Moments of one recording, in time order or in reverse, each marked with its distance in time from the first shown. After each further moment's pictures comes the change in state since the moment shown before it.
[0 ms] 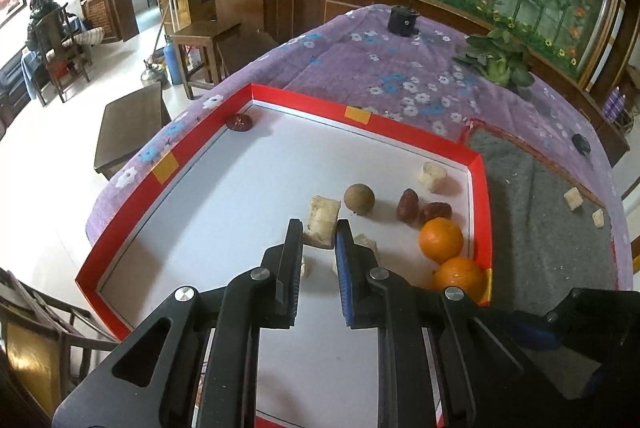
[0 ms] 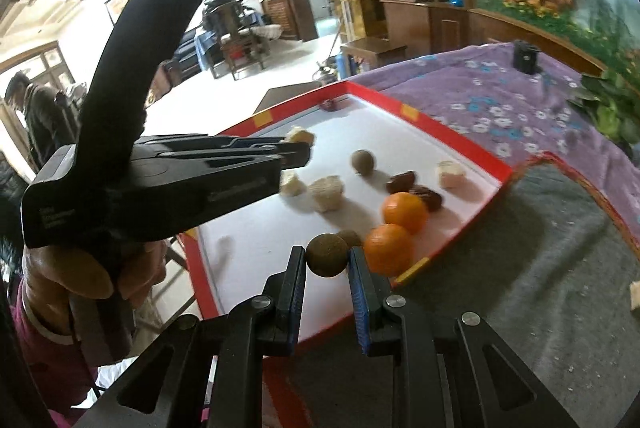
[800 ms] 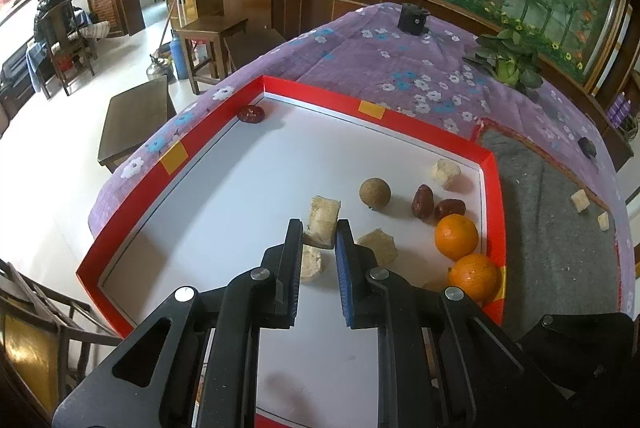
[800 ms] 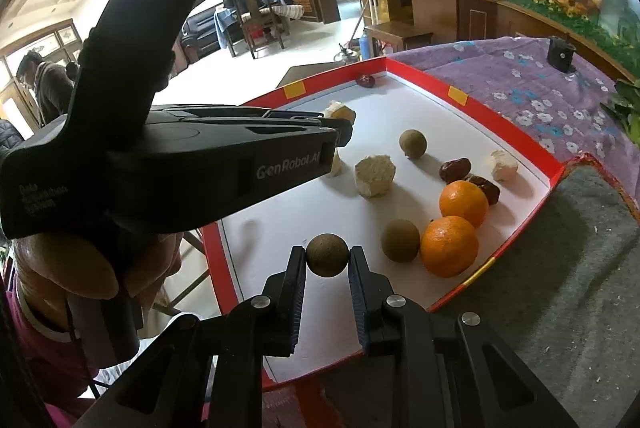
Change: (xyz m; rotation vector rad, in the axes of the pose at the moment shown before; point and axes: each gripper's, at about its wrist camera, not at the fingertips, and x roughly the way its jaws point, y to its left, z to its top) left arm 0.005 0.009 -0.004 -0.023 0.007 0.014; right arm 0.025 0.018 -0.003 -0.045 0.061 0.041
